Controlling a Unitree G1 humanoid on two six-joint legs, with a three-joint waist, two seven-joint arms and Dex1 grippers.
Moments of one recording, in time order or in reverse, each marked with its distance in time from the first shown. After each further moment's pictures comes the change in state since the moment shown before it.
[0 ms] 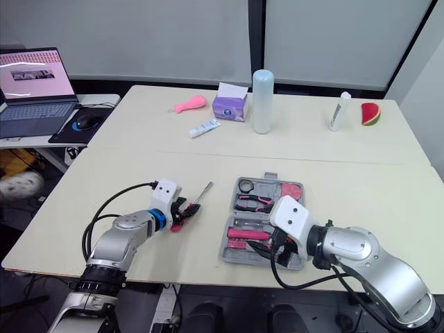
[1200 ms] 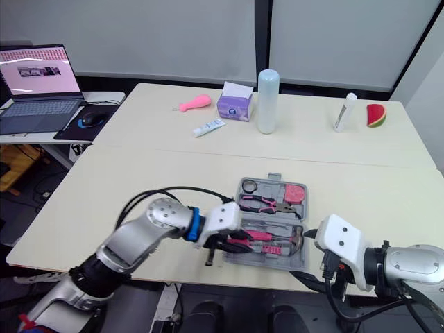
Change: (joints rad) left arm -0.148 0.135 -0.525 -0.501 -0.038 0.065 -0.592; right arm 0.378 -0.285 -0.512 -0.136 0.243 0.072 0.224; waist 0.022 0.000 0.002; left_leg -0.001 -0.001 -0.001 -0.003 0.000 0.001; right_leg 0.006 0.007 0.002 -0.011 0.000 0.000
